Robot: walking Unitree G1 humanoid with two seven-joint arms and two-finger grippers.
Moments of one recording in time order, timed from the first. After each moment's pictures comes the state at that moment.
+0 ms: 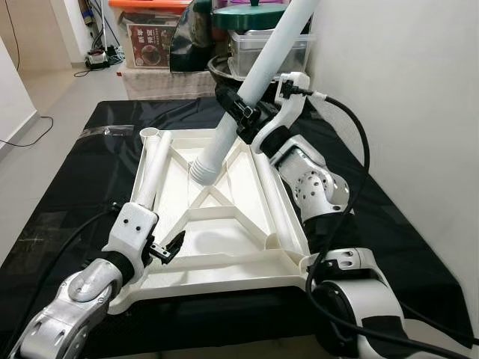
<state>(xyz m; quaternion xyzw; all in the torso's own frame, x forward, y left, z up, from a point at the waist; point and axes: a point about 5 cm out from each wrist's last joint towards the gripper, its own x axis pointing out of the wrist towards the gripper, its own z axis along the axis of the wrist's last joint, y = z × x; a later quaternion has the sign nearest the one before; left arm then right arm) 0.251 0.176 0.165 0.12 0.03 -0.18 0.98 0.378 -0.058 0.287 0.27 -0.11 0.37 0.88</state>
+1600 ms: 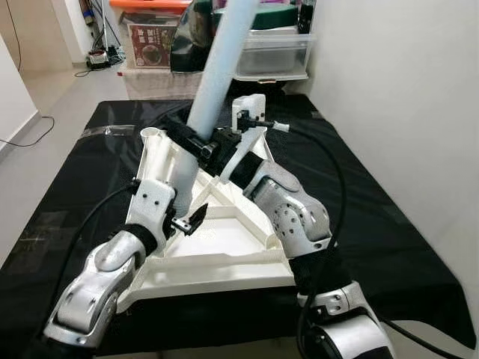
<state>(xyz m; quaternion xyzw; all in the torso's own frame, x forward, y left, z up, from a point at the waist) 0.287 0.150 0.186 0.09 -0.04 -0.22 0.97 0.324 -0.004 0.273 0.18 -0.13 0.51 0.83</state>
